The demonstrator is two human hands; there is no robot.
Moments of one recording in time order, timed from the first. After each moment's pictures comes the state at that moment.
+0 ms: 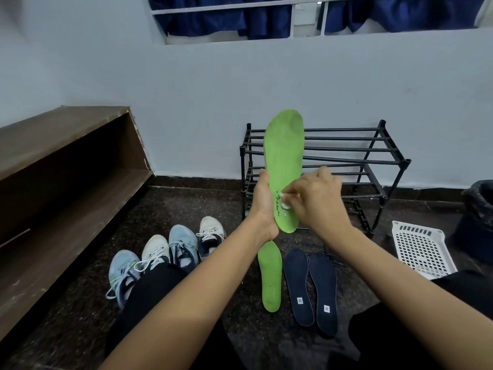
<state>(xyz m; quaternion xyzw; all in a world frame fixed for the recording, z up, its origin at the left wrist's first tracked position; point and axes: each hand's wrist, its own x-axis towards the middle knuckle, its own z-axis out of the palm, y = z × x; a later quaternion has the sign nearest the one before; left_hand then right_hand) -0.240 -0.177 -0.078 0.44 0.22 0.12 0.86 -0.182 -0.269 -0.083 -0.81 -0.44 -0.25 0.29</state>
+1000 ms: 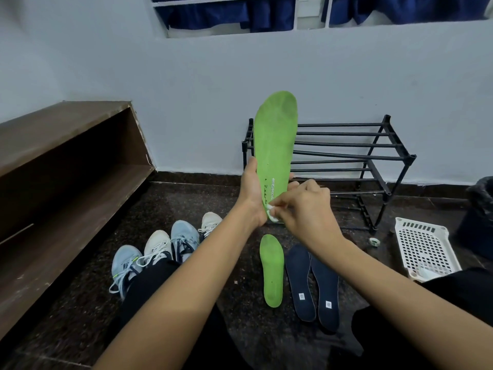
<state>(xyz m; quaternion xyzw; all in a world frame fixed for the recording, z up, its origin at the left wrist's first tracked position) -0.244 -0.155 -0.069 0.45 0.24 0.15 0.85 -0.211 -0.264 -0.093 -0.81 -0.47 -0.18 0.31</state>
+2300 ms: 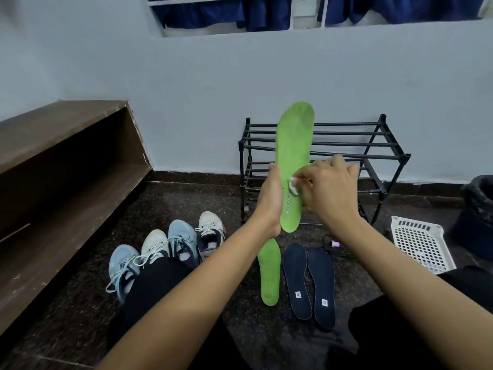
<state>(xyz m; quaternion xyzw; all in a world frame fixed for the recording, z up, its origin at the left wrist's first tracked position) -0.229 -0.189 -0.085 0.50 0.23 0.13 0.82 -0.167 -0.280 -0.077 -0.84 -0.38 -0.33 0.22</state>
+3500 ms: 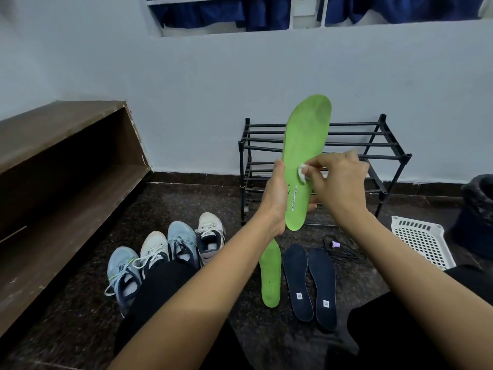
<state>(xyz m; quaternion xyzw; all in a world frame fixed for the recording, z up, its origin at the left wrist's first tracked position) -0.226 -0.189 -0.078 0.52 0.21 0.12 0.82 -0.158 -0.278 -0.067 -0.84 -0.33 -0.27 0.35</state>
